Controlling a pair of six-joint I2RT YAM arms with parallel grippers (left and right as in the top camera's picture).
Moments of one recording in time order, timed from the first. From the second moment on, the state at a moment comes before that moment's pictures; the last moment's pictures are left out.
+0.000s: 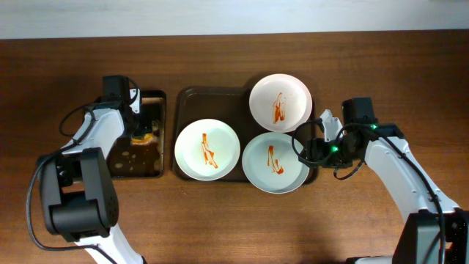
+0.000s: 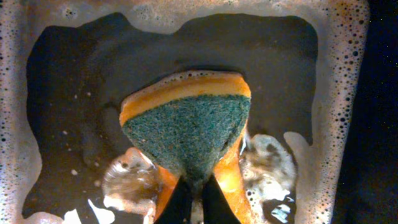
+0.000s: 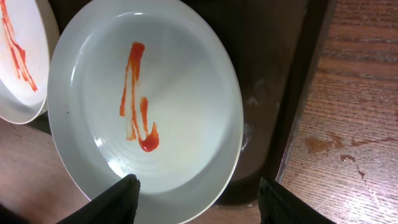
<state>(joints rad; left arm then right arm) 0.11 1.96 1.27 -0.53 -0.01 0.00 0.02 1.56 1.00 -0.81 -0.42 0.02</state>
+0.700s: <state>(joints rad) 0.11 1.91 1.23 -0.58 -0.01 0.00 0.02 1.56 1.00 -0.82 -0.35 0.02</state>
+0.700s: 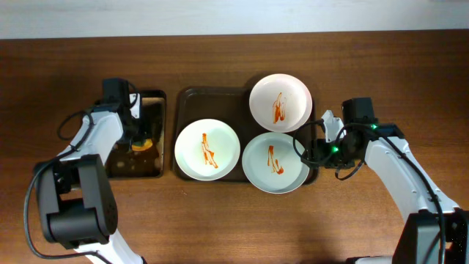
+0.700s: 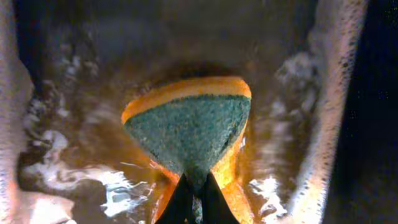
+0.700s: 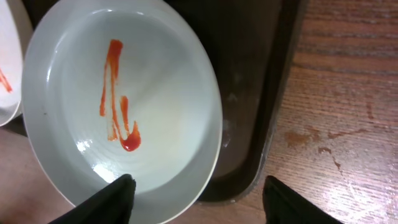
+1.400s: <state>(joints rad) 0.11 1.74 1.22 -0.60 0.00 0.00 0.02 1.69 1.00 -0.80 -0.35 0.04</state>
